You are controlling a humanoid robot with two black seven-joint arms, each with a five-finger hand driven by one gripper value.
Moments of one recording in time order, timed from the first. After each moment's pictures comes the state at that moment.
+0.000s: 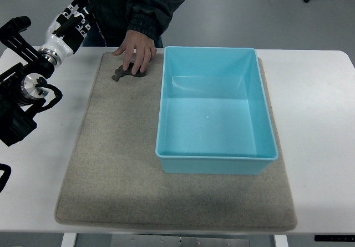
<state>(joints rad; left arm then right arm) -0.91 0.31 -0.69 -0.46 -0.09 -0.27 -0.25 0.02 0.00 -0.01 0.12 -0.02 0.15 0.06</state>
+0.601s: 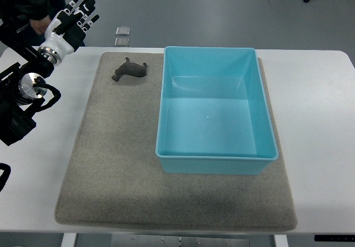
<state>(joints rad) -0.92 0.31 -0.70 -0.45 -0.09 -0.35 -0.25 0.02 0.00 -0.01 0.12 -0.02 0.15 0.06</state>
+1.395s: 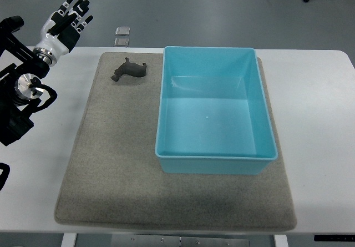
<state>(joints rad) -0.92 0.31 -0.70 -0.41 -0.10 -0.36 -0.26 0.02 0.00 -0.01 0.12 -0.02 0.15 0.06</state>
